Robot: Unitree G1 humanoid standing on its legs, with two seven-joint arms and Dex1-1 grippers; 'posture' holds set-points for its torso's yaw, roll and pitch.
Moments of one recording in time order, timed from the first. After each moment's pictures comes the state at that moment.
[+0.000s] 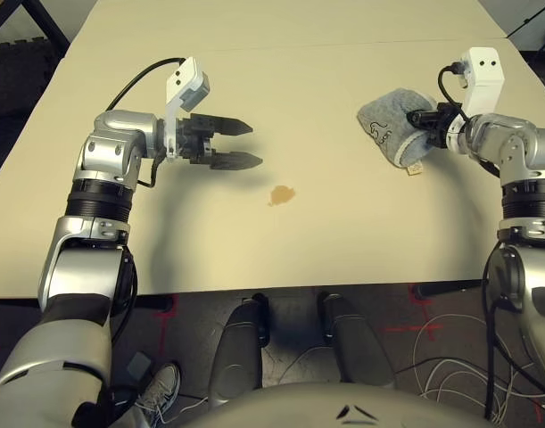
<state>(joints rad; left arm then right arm) -0.94 0.63 -0.10 0.53 -0.25 0.39 -1.42 -0.90 -0.48 -0.20 0.34 0.35 0.96 0.46</state>
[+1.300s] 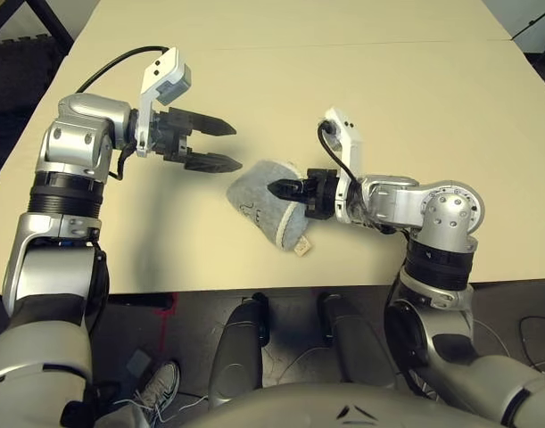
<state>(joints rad) -0.95 0.75 -0.14 0.45 -0.24 0.46 -1.53 -0.66 0.02 -0.25 -0.23 0.84 1.59 -0.01</state>
